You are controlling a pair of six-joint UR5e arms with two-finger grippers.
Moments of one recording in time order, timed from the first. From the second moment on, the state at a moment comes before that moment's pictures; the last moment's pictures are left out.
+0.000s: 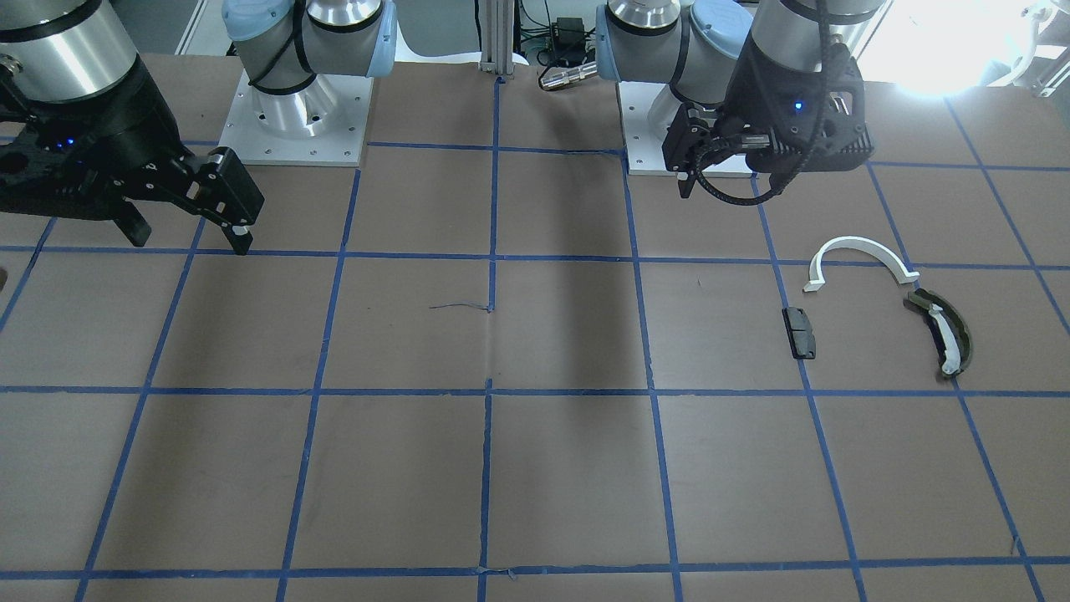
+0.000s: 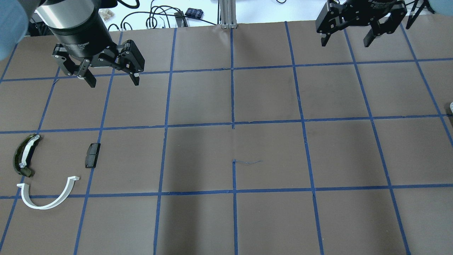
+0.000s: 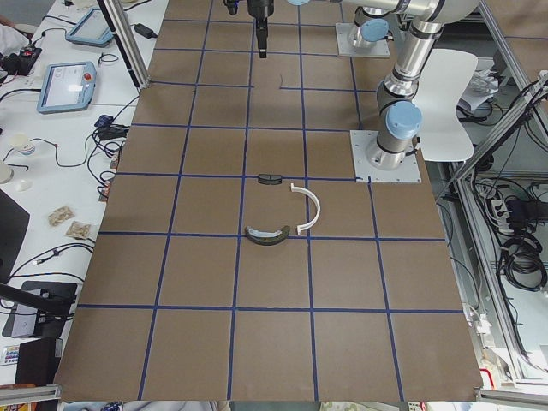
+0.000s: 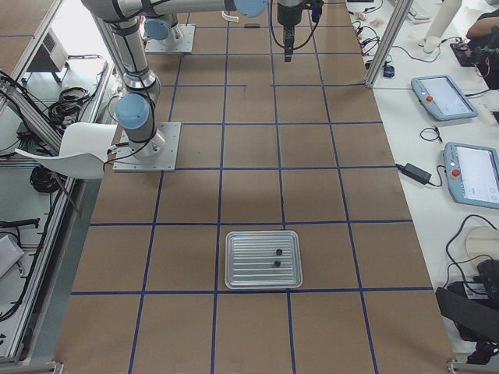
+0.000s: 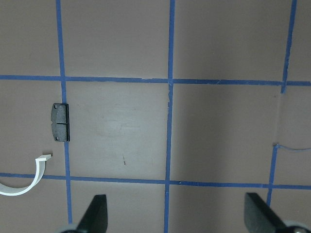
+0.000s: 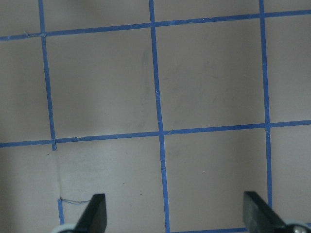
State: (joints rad) left arm -1.61 -1.59 -1.45 -1.72 1.62 -0.07; right arm 1.53 -1.48 1.39 -1.57 -1.55 0.02
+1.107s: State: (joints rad) left arm -1.60 -1.59 -1.44 -1.72 1.62 -0.07; right arm 1.53 -1.48 1.38 -1.56 -1.56 0.01
